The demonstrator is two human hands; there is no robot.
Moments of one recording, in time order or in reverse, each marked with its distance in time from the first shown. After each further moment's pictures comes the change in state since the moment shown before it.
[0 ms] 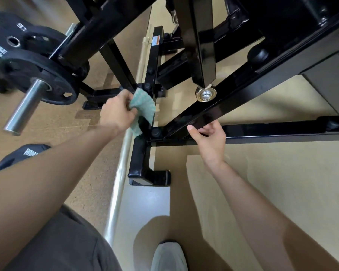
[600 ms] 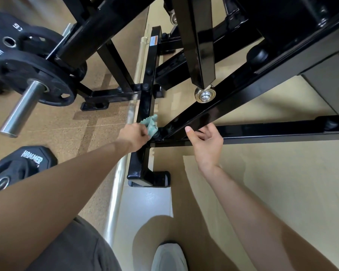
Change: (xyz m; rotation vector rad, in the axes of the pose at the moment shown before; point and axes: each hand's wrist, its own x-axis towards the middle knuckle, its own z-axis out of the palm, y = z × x) left_hand -0.028 0.000 0.049 0.096 -0.421 -0.055; right_hand -0.012 0.006 0.010 0.101 0.028 0.002
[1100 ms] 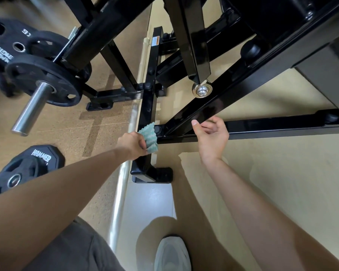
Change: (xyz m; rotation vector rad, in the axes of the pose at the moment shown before) left_hand -0.027 -0.013 0.009 0.044 -0.091 -0.079; right_hand 0.002 -0.017 -0.005 0.111 0.151 -0.023
